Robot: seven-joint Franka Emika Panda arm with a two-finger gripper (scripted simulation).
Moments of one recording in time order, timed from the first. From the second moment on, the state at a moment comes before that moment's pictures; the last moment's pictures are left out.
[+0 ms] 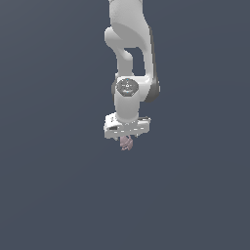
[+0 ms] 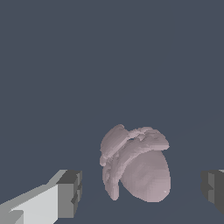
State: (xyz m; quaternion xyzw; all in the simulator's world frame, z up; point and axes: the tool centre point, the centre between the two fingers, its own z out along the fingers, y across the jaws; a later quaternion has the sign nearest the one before) arm -0.031 0.008 0.091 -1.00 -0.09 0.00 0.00
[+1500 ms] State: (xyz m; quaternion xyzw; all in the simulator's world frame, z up) arm -0.032 0.007 0.041 -1.00 -0.09 0.00 0.00
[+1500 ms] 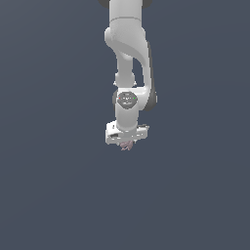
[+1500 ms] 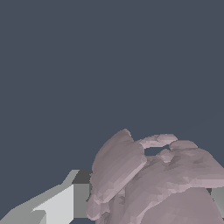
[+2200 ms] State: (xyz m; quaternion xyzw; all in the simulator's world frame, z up) arm -0.004 0.006 0.081 -1.00 -0.09 0.00 0.00
